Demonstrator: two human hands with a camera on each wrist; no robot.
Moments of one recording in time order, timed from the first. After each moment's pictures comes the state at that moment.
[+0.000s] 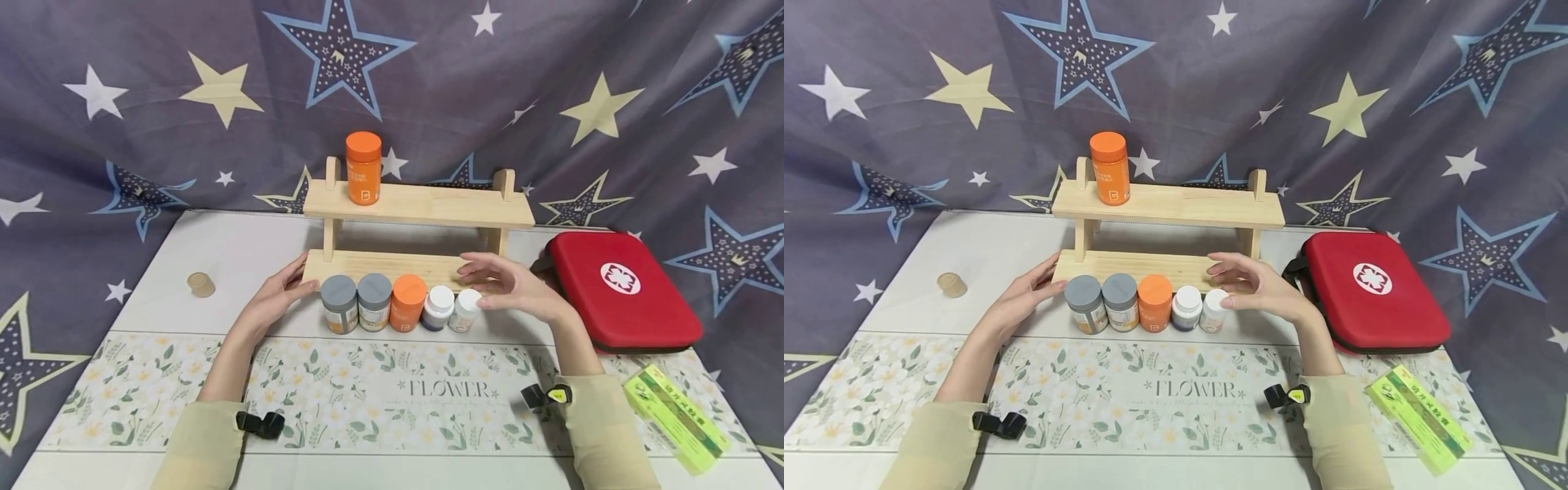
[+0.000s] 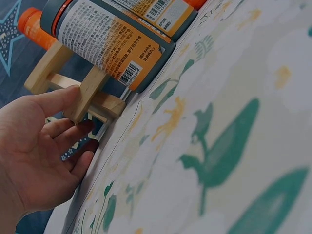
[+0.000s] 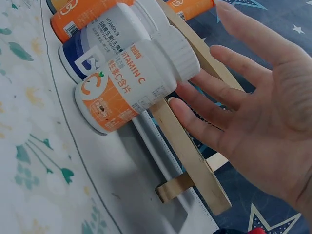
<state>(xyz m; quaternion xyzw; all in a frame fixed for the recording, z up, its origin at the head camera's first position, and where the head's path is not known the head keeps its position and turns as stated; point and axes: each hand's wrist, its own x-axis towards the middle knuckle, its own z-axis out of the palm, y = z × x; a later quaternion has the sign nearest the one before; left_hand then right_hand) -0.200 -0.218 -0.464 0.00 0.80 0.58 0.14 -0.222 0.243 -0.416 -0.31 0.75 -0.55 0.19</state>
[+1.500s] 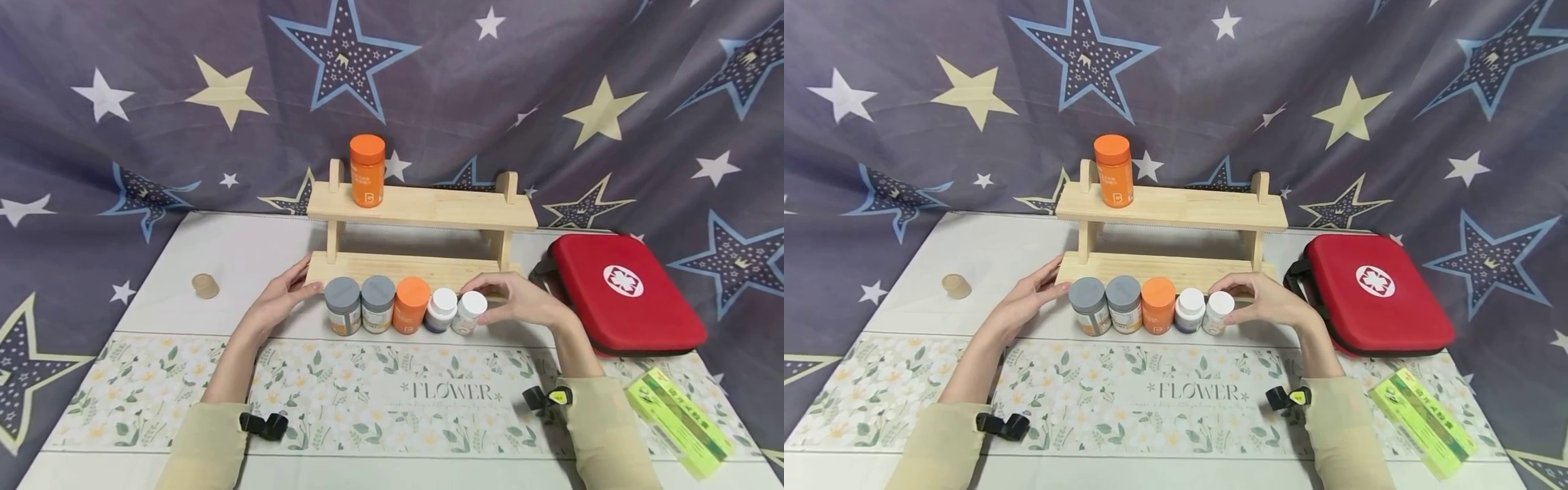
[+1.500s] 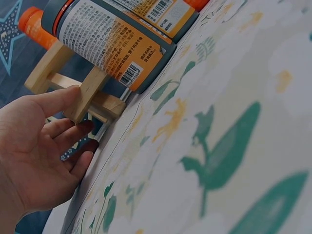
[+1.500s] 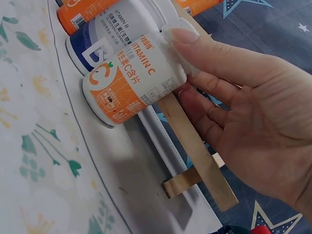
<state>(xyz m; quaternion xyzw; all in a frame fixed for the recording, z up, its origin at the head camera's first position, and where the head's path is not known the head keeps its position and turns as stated) -0.198 -0.219 -0.462 0.00 0.80 0.58 0.15 -0.224 0.243 -0.424 -0.33 0.81 -0.45 0.18</state>
